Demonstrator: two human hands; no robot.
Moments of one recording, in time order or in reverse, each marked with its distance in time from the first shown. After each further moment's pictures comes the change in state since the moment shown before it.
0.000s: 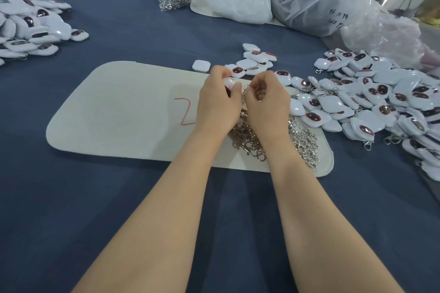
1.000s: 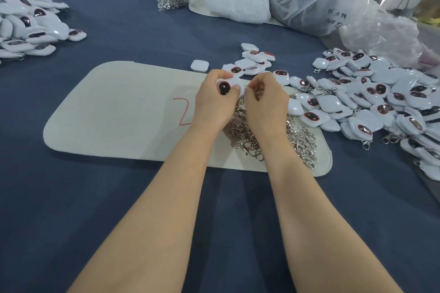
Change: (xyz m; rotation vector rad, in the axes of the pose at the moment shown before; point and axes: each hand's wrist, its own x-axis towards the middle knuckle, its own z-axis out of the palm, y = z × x) left_hand 0.003 -0.002 -0.001 -0.259 -0.081 -0.205; right_hand 0.002 0.003 0.002 -0.062 0.024 0.000
